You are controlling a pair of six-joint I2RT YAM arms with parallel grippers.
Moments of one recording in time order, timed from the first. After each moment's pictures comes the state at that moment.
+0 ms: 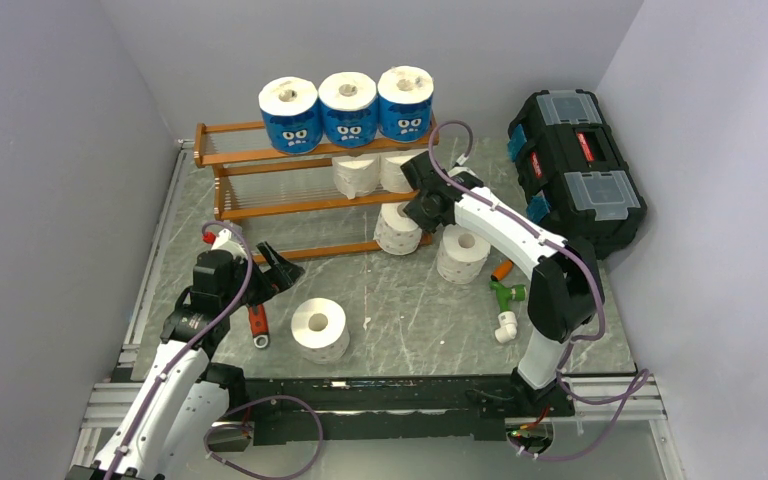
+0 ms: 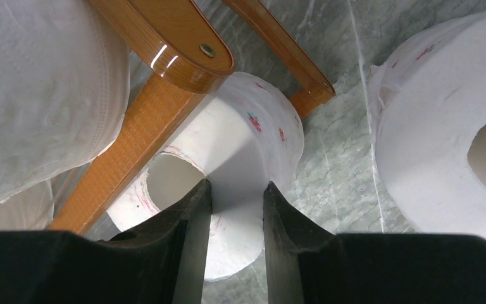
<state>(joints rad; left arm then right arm) -0.19 0.63 0.48 -0.39 0.21 -0.72 0.59 1.75 1.49 -0.78 0.35 1.27</state>
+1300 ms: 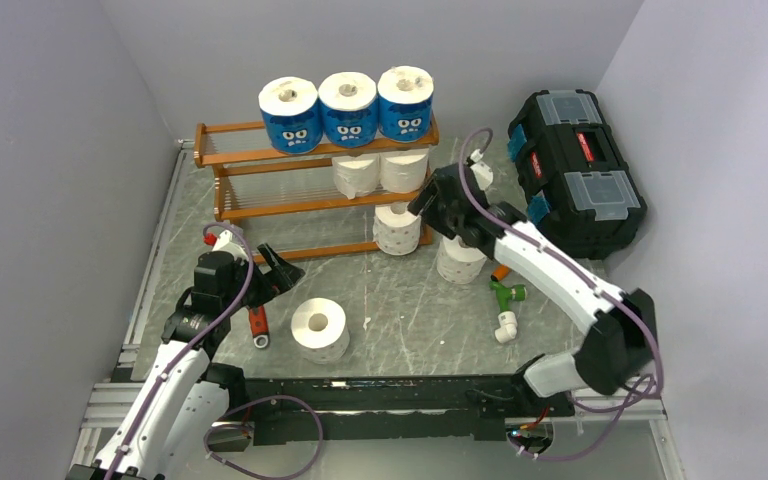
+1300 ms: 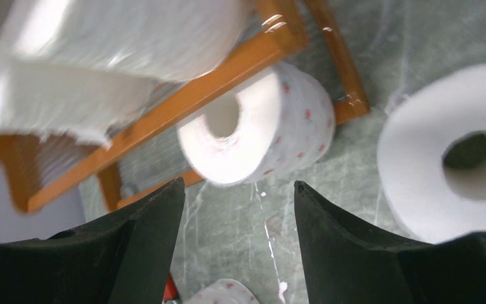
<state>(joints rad) -0.19 0.63 0.46 -0.39 0.21 -0.72 0.59 1.45 1.25 -0.54 0.29 1.05</state>
